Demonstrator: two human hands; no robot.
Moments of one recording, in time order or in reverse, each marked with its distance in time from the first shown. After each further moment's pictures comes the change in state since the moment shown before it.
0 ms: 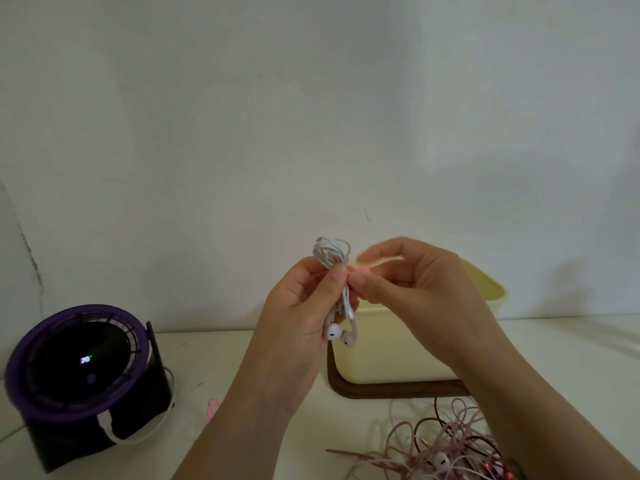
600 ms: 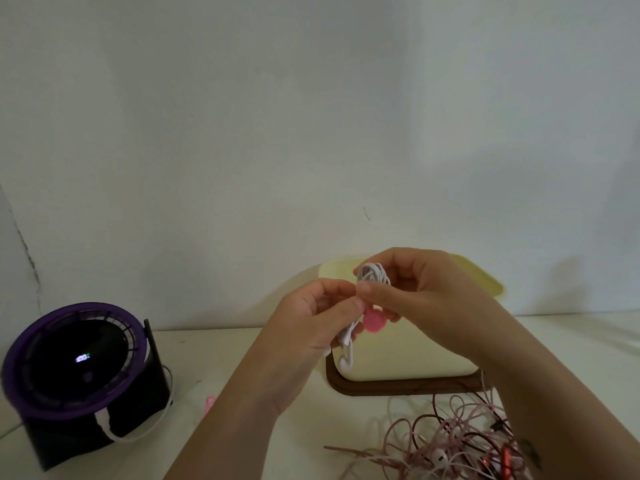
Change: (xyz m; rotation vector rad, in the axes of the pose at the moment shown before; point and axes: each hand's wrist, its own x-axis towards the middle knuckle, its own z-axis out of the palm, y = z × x) left_hand -0.004 -0.001 -0.006 0.253 -0.142 -0.174; right_hand 0.006 0.008 -0.018 -0.203 -0.184 0.020
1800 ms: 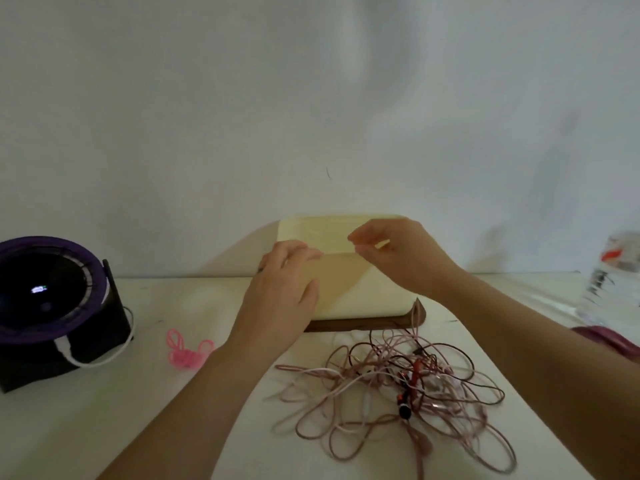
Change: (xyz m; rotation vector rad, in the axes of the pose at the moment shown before) left_hand -0.004 -0.053 0.019 0.962 0.209 0.382; right_hand -0.006 0.043 -0.033 -0.525 0.070 0.021
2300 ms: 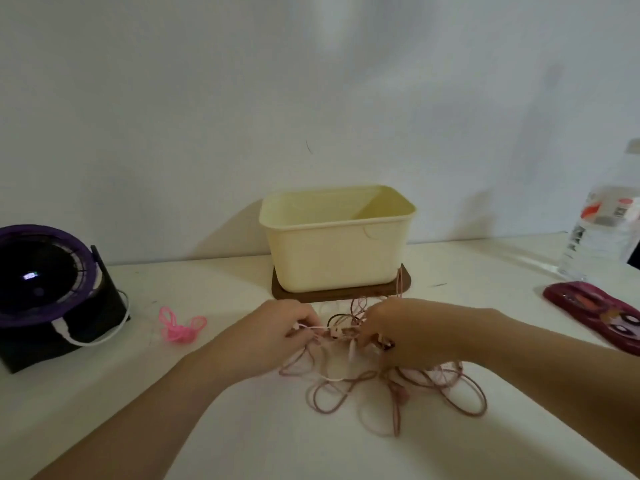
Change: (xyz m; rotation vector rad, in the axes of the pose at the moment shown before) left_hand -0.042 -0.003 0.006 -0.048 -0.631 0.014; right_hand -0.086 0.019 0.012 -0.469 -0.808 -0.115
